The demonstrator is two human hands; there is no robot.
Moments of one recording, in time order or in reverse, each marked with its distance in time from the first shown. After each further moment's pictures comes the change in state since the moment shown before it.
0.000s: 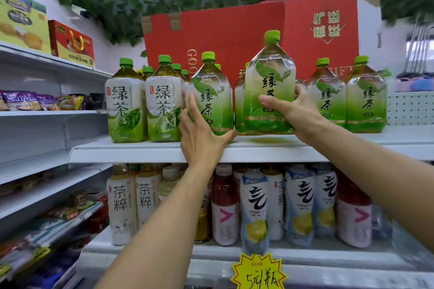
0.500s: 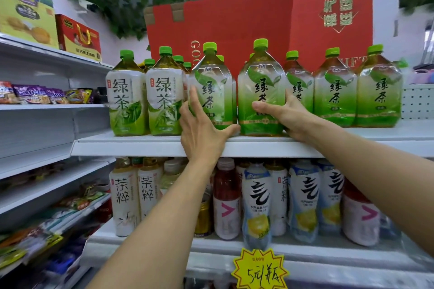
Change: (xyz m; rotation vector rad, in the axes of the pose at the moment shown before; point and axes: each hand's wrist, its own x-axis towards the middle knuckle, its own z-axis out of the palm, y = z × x) left_hand -0.002 0.002 0.002 0.039 0.008 -0.021; right_hand 0.021 0.033 0.009 -0.165 -0.115 0.218
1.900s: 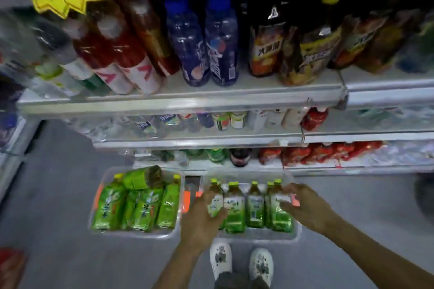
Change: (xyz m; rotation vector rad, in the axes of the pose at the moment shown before) left_hand -0.661 -0.039 0.024 0.118 -1.330 -0.823; right_hand -0.514 0.441 -0.200 -0.739 -0.689 0.957
